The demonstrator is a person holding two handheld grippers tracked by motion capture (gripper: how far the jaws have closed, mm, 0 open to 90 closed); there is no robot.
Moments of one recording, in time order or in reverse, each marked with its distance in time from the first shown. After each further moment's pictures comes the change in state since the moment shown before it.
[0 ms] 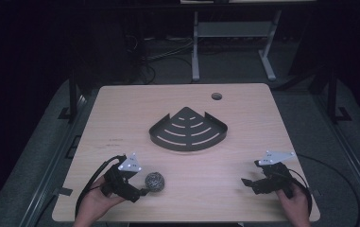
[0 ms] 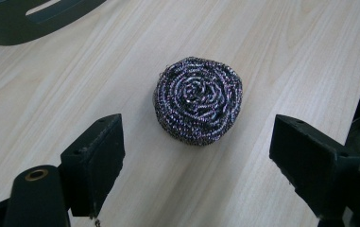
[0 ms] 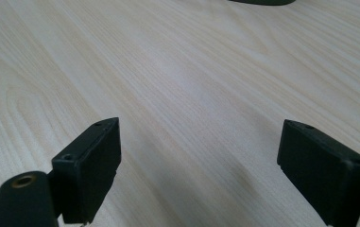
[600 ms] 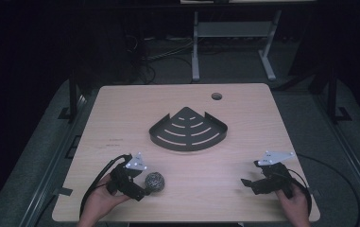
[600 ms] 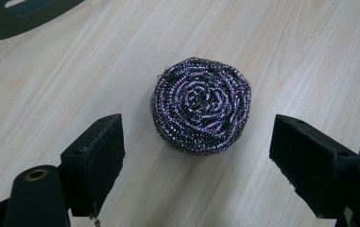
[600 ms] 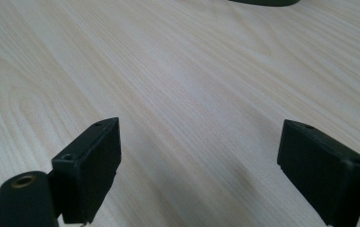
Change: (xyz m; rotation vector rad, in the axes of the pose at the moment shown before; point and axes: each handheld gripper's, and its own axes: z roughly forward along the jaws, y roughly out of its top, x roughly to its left) left arm 0.002 0.006 0.016 0.042 -0.014 -0.012; right arm 0.001 0.001 0.001 0.000 0.006 -0.006
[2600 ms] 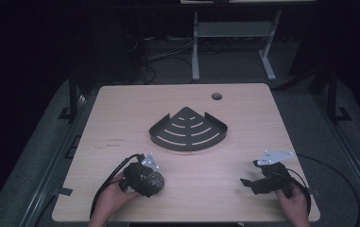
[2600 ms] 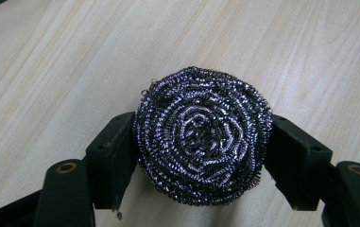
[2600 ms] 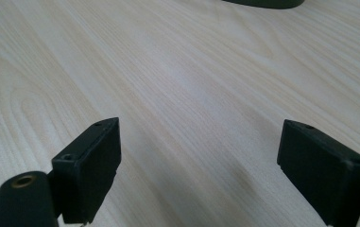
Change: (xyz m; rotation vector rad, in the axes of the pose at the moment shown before) left arm 0.003 0.013 0.035 0.084 -0.034 -0.019; right arm 0.000 0.001 0.001 0.000 0.003 -0.008
